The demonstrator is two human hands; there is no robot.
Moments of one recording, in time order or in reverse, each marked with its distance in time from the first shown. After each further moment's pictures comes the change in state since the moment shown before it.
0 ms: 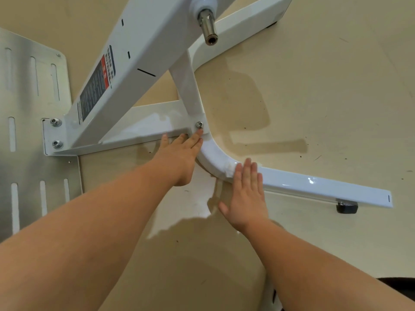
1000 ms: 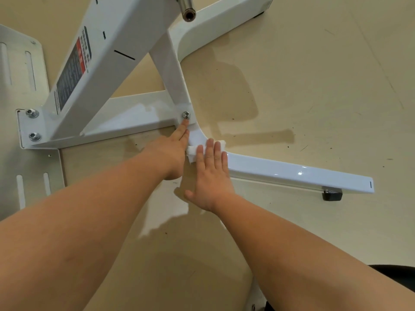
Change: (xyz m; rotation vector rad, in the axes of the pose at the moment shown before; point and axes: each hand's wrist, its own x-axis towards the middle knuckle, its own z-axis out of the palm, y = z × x) left_hand -0.001 0.013 0.000 -0.134 0.002 -0.053; right_hand 0.024 -0.044 -0.014 0.009 -0.049 -0.143
